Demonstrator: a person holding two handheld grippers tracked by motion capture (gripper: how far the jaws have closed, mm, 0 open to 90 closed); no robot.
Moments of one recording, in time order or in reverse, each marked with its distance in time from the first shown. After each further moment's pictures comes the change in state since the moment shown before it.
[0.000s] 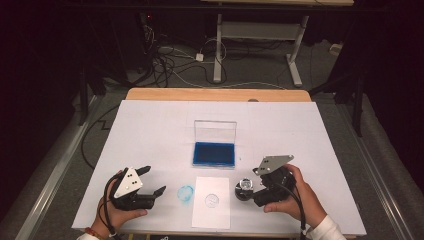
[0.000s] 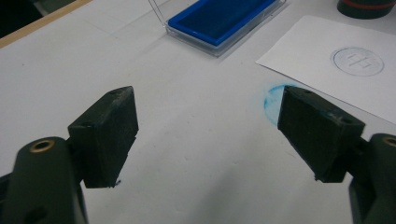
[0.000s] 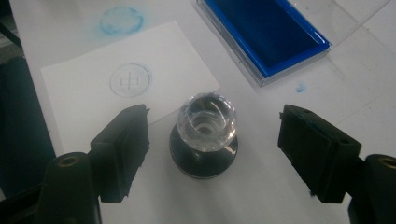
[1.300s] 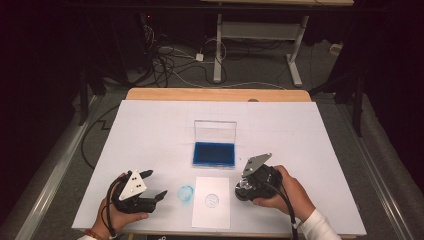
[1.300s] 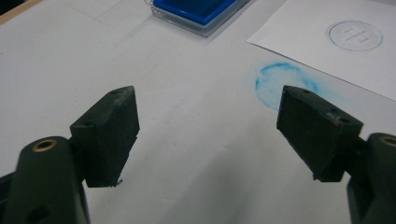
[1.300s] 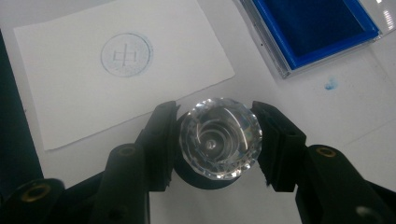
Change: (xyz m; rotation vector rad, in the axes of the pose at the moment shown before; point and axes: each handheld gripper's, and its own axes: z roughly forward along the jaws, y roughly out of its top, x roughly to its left) left arm -0.006 -0.004 0.006 0.058 -0.028 0.030; right arm 0.003 0.014 0.025 0.131 0.017 -0.095
